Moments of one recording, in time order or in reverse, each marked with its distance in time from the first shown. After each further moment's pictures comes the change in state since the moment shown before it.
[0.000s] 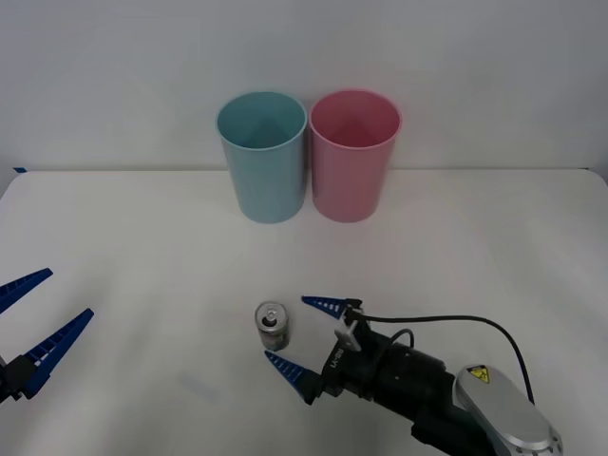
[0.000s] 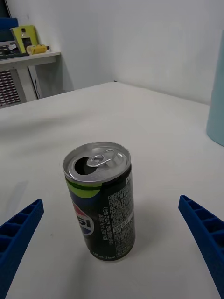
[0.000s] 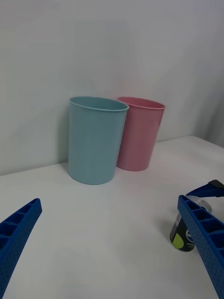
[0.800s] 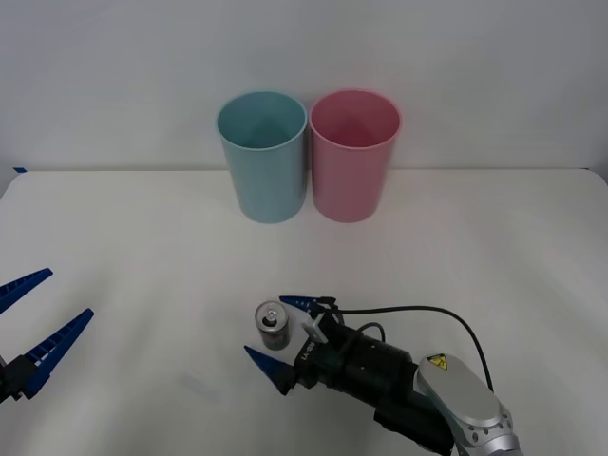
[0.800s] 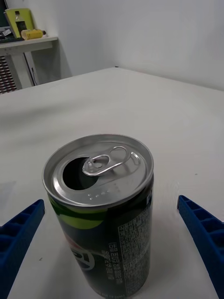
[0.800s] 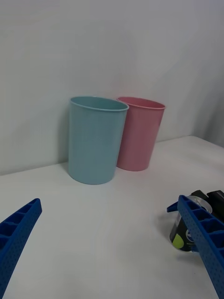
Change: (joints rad) right arm -0.096 0.096 0.012 0.156 0.049 0.050 0.031; left arm 0.000 0.000 0.000 0.000 0.000 0.000 0.000
